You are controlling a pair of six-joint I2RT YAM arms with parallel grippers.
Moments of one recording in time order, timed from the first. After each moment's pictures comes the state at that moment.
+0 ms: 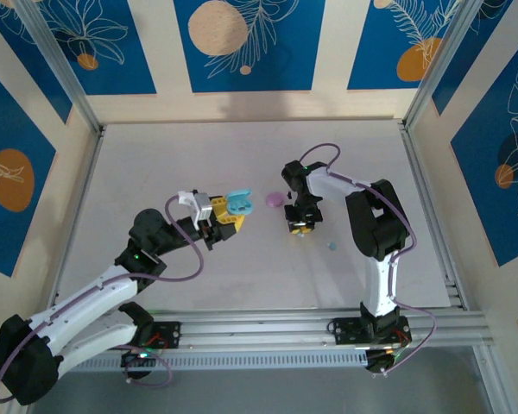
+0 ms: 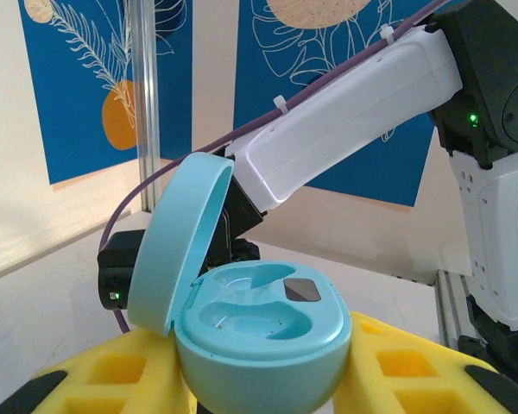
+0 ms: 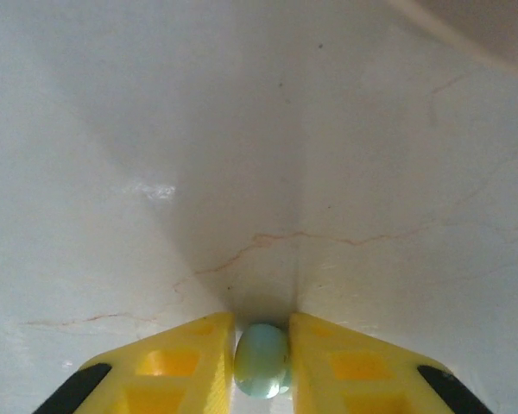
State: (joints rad) left arm -0.65 0.89 0.51 0.50 0.49 -0.12; right arm 0.47 1.99 1.37 -1.02 -0.11 0.35
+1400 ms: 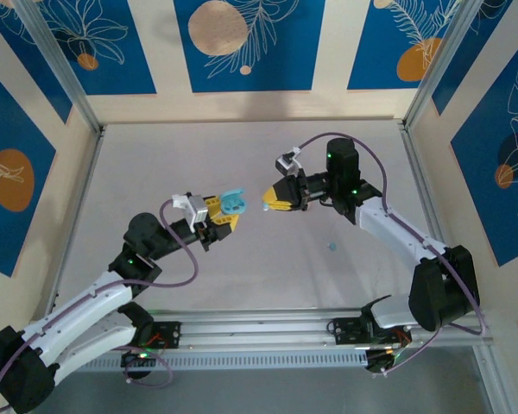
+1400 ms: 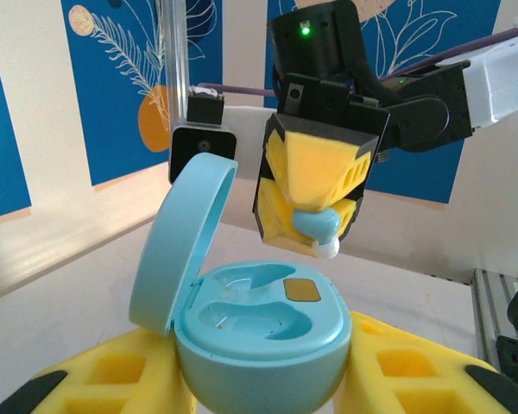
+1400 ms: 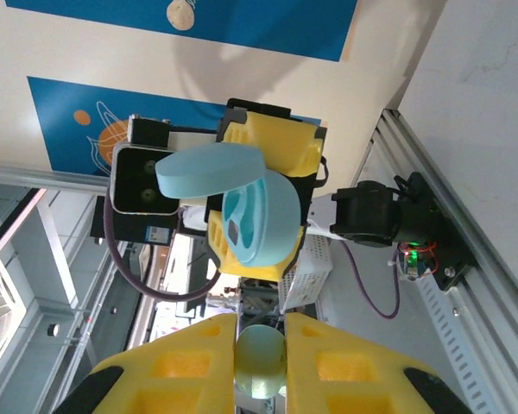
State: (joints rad) left arm -0.65 0.82 0.50 0.43 0.42 -0.07; right arm 0.40 1.37 1.00 0.11 -1.40 1.15
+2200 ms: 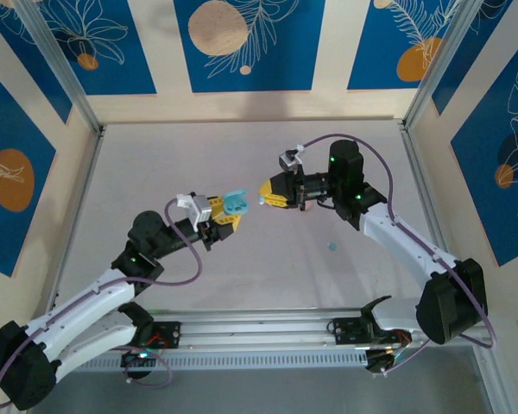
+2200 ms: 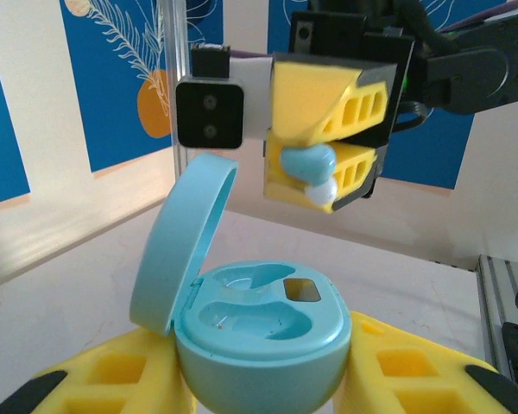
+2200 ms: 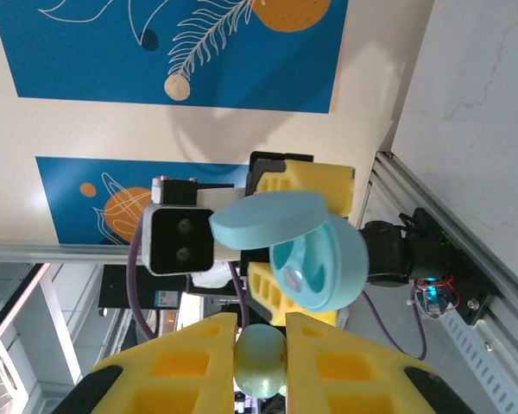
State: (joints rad) left arm -0.65 0.85 0.50 0.42 0.42 -0.05; right arm 0.45 1.28 1.00 0.11 -1.19 1.31
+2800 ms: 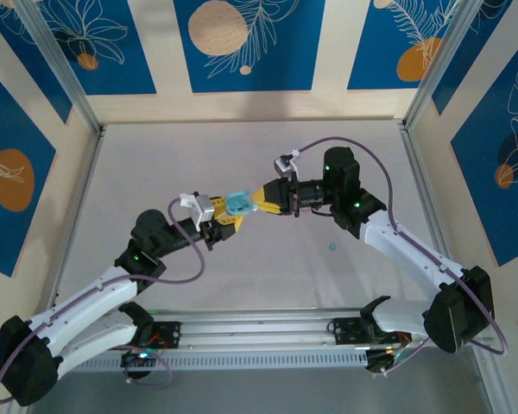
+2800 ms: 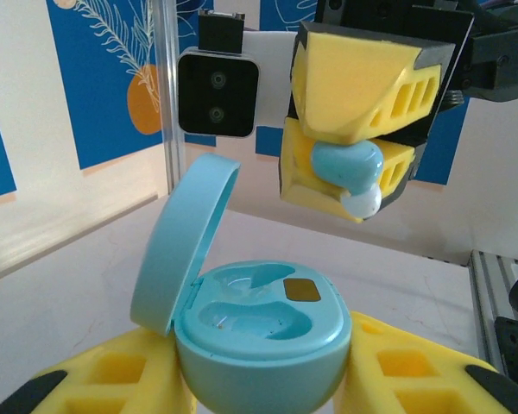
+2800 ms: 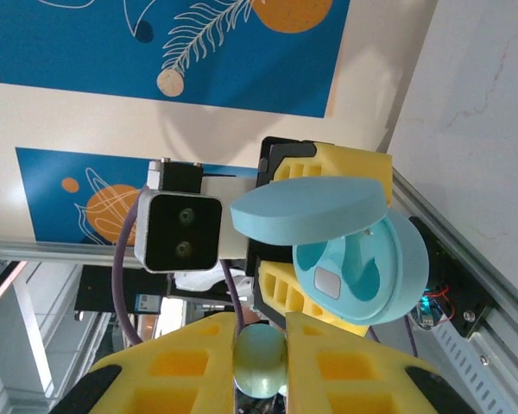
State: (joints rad) left arm -0.65 0.89 0.50 0.45 0.44 -0.05; right arm 0.54 1.23 0.98 0.06 -1.07 1.25
